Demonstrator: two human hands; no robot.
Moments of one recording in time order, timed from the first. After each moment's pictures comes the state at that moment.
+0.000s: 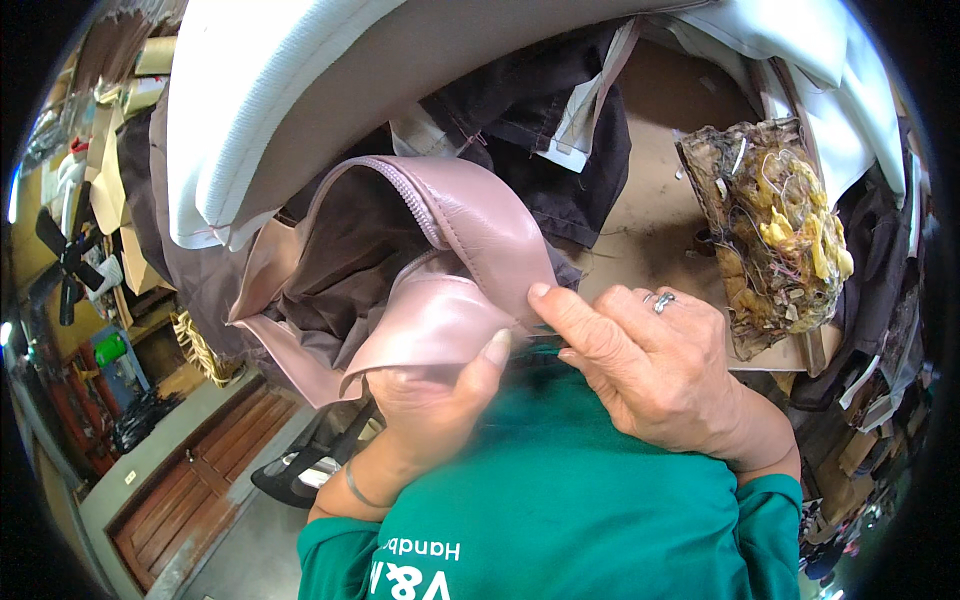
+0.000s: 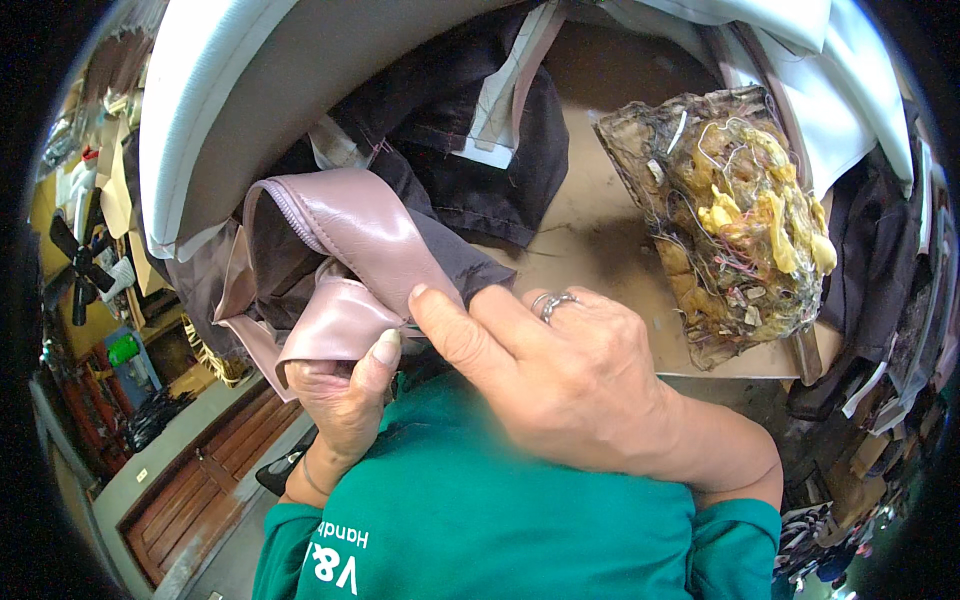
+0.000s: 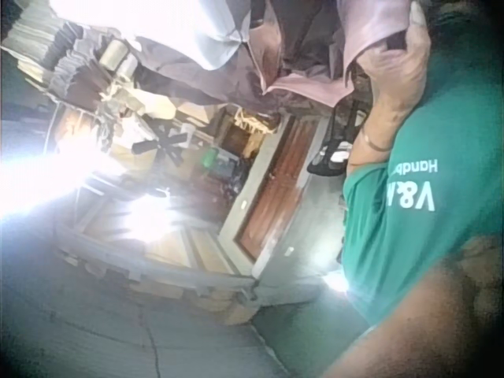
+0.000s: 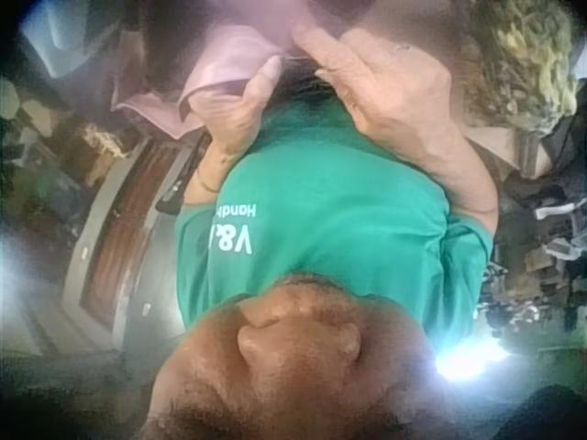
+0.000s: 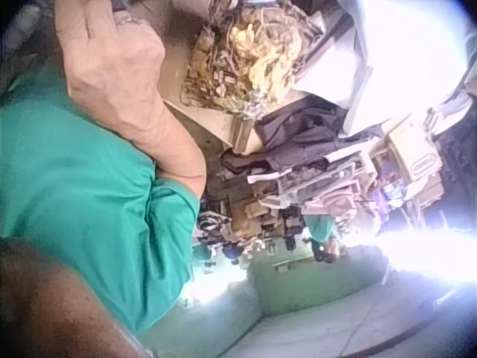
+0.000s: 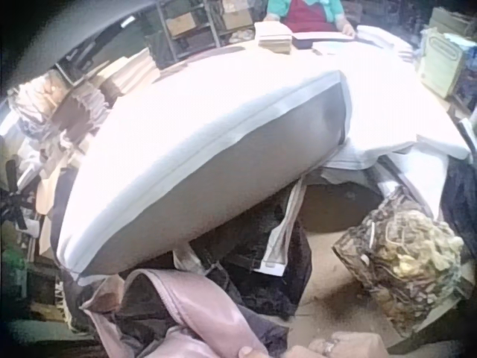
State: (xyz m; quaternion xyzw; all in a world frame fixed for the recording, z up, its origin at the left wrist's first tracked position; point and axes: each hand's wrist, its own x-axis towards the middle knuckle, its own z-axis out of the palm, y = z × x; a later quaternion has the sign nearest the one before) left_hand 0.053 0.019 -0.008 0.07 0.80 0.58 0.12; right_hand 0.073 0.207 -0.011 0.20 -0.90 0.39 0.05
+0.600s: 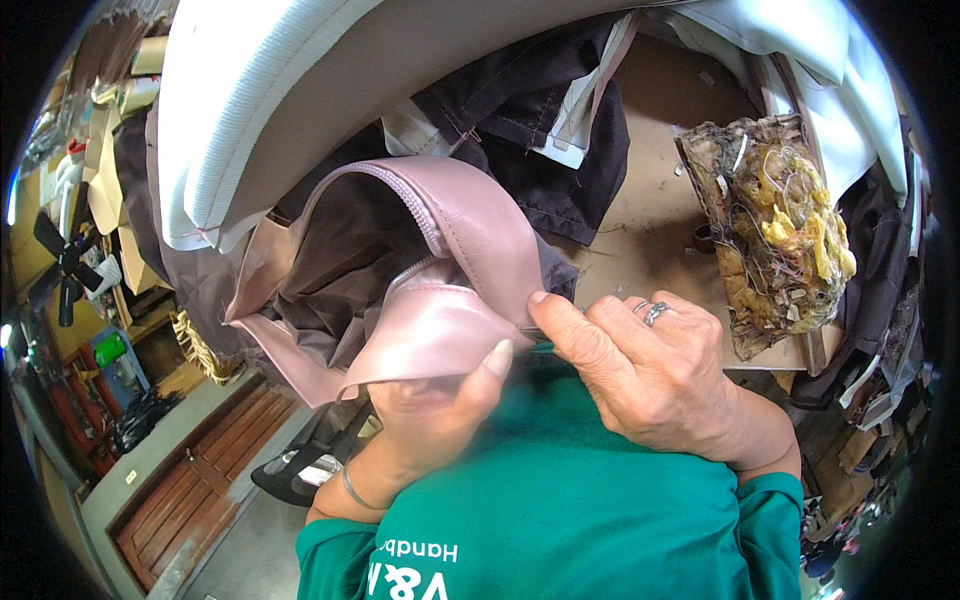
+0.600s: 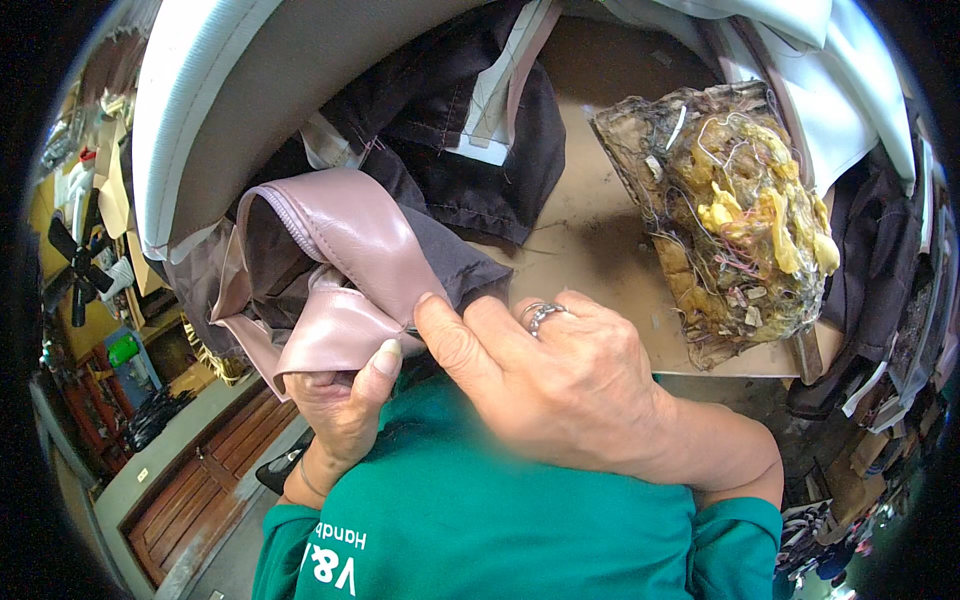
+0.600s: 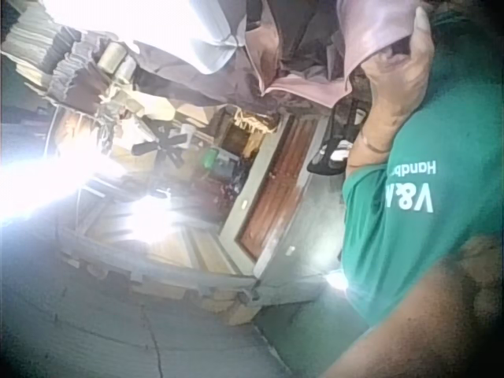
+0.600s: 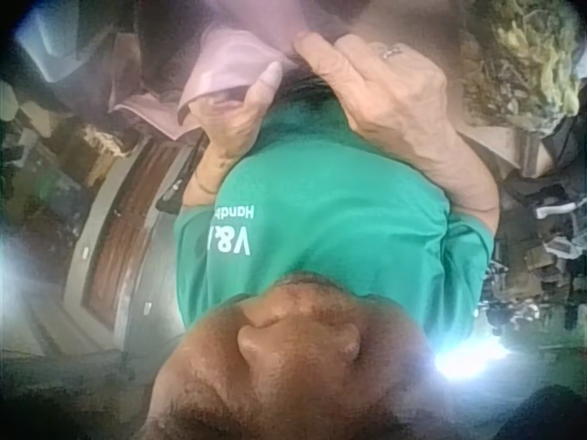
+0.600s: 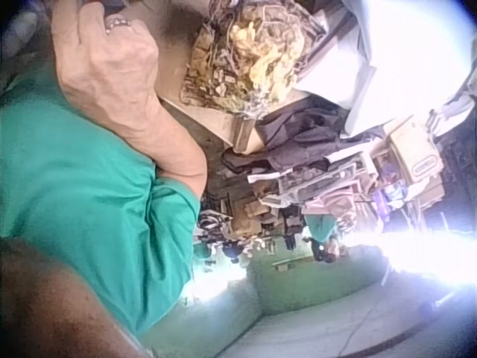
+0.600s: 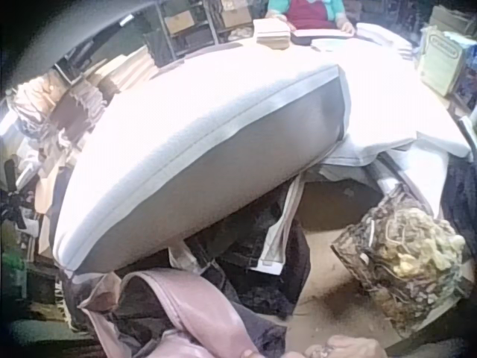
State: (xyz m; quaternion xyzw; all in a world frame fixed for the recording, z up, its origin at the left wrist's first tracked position) left_hand 0.056 0.023 -0.003 0.05 0.81 0.57 0.12; right_hand 0.076 0.202 -0.019 0.21 -0.92 0.32 0.09
